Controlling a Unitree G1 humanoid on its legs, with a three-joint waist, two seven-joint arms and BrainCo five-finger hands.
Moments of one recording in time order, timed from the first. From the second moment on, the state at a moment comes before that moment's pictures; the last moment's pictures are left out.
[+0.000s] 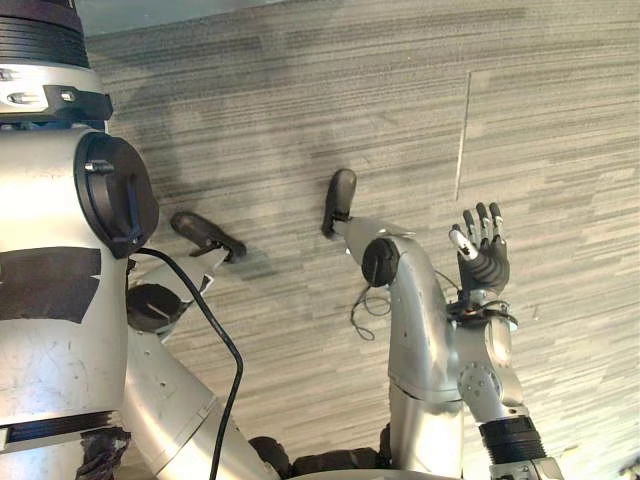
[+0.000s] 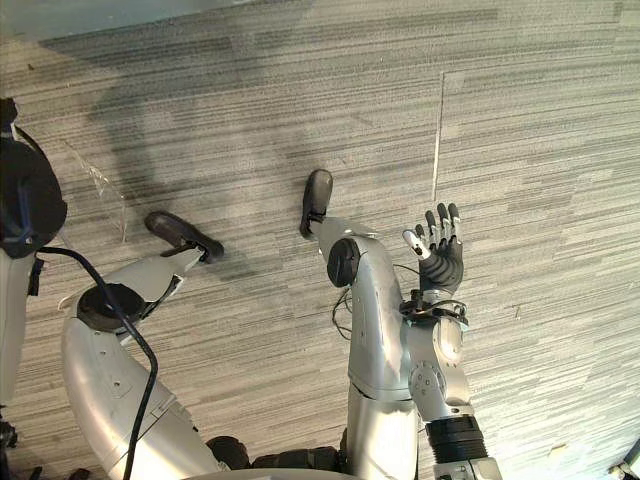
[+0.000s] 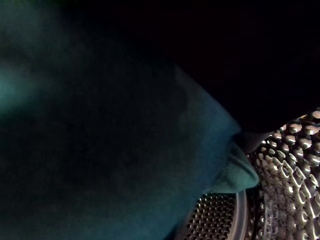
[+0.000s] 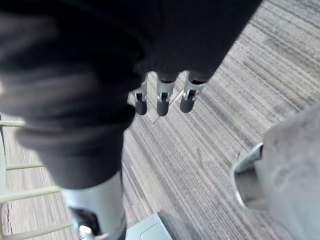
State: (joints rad) left arm -1.83 0.55 0.10 0.70 -0.70 -0.03 0.57; right arm -0.09 -0.15 0.07 0.01 0.70 -0.32 -0.17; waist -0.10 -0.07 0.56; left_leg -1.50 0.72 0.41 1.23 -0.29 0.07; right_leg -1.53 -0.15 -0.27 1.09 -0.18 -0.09
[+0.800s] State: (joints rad) left arm -1.91 0.50 -0.21 0.70 -0.19 0.01 0.63; right arm -0.07 -0.20 0.07 -0.01 0.72 -0.39 -0.10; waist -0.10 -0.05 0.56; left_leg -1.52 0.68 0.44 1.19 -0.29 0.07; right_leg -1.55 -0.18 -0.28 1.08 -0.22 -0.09
